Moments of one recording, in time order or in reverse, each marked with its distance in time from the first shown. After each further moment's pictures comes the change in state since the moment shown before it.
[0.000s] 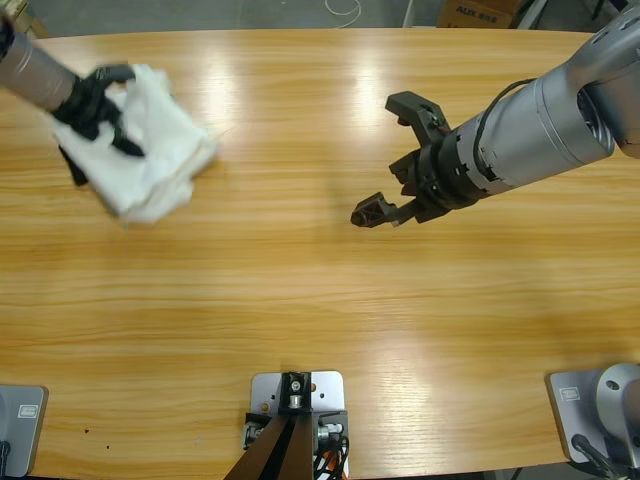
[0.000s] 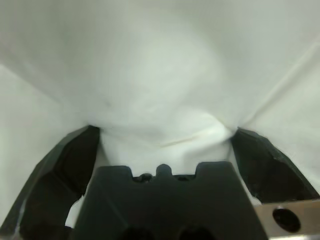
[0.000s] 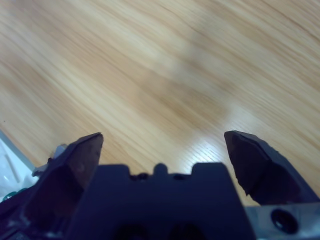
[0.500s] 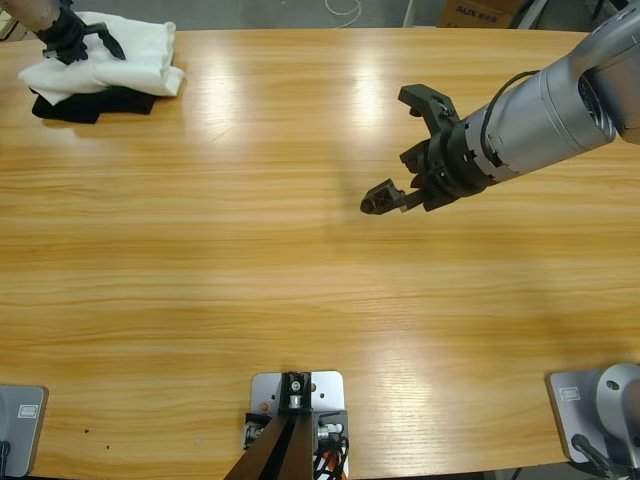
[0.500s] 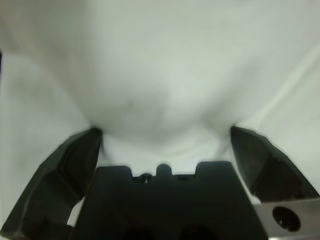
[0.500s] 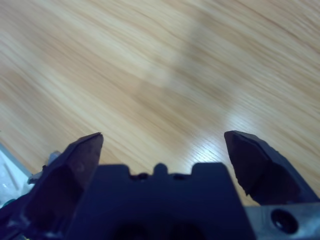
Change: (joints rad) arm 0 0.176 0.397 -0.841 0.343 0.094 -0.683; arm 1 -0.061 0.013 0.000 0.005 0.012 -0.016
